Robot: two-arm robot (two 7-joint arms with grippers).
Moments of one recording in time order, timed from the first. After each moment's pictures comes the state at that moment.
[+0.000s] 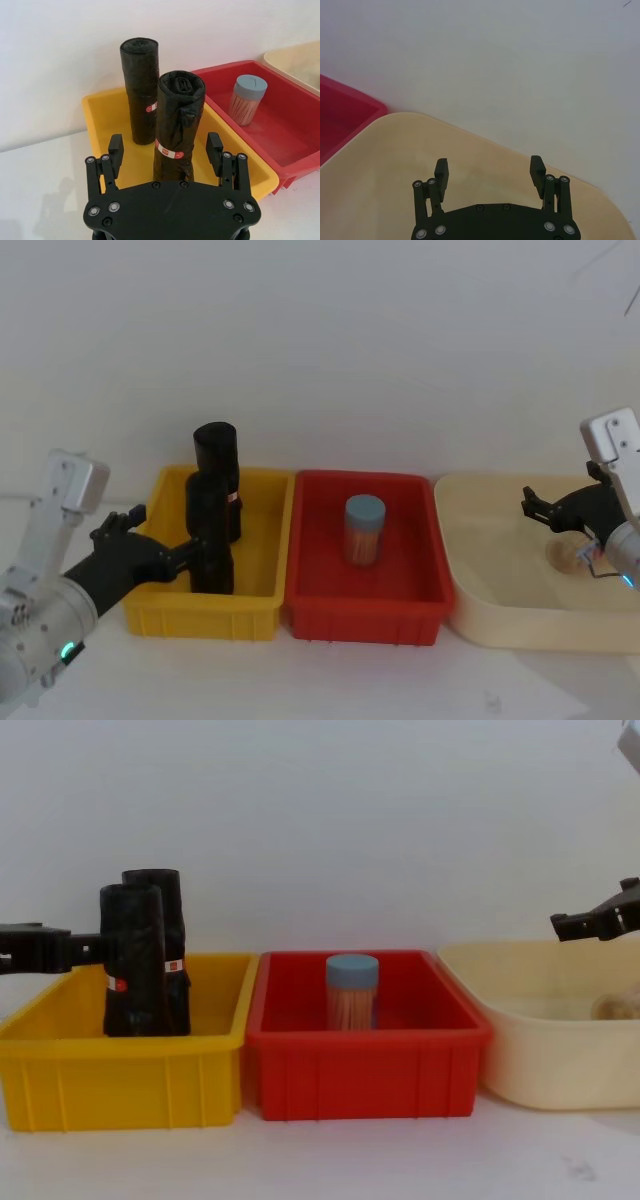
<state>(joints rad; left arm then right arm) -0.10 0.46 0.18 -1.80 -0.46 0.29 -0.10 0.57 0.32 -0.32 -1.25 0.00 0.28 0.17</state>
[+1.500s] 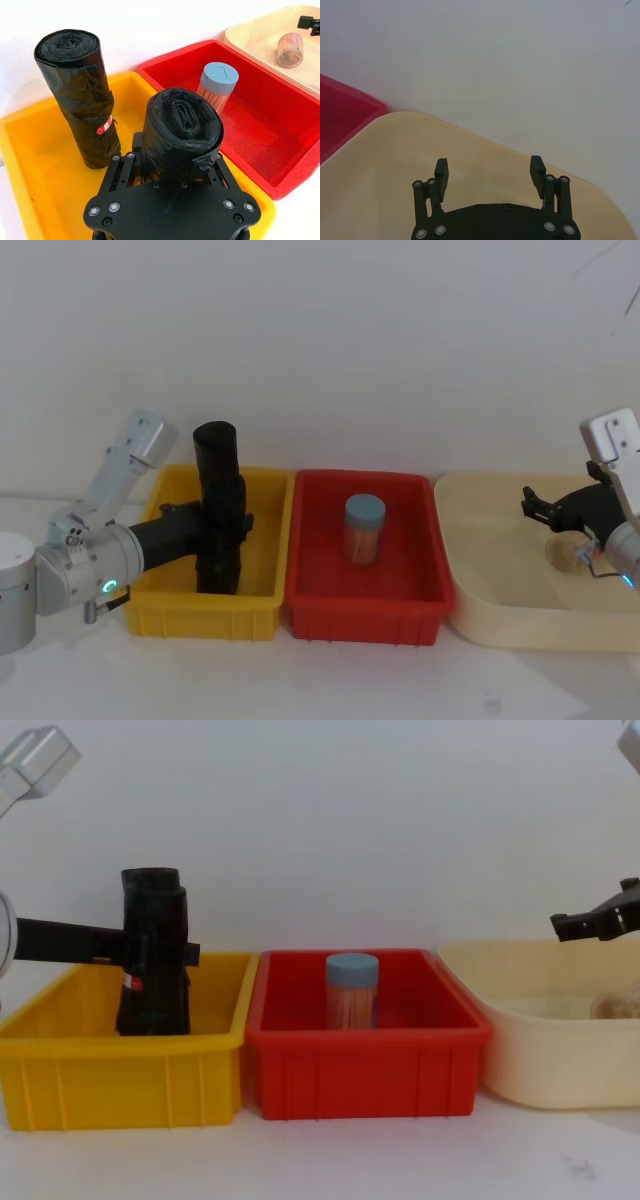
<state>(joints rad) -0.46 0.46 0.35 -1.46 -0.51 0.41 -0.40 0.57 0.32 -0.32 -1.25 0.00 0.28 0.17</state>
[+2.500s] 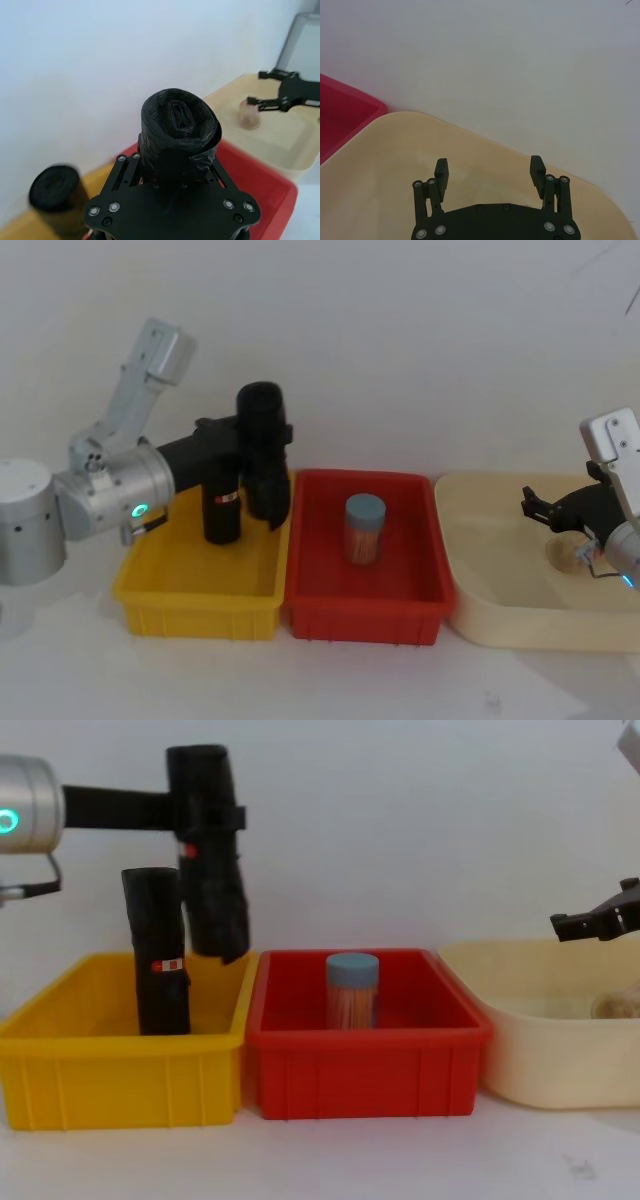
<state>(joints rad) -0.60 0.42 0.37 -1.45 -0.54 0.32 -0.46 0.57 0.32 -0.32 -1.25 0.00 0.28 0.17</state>
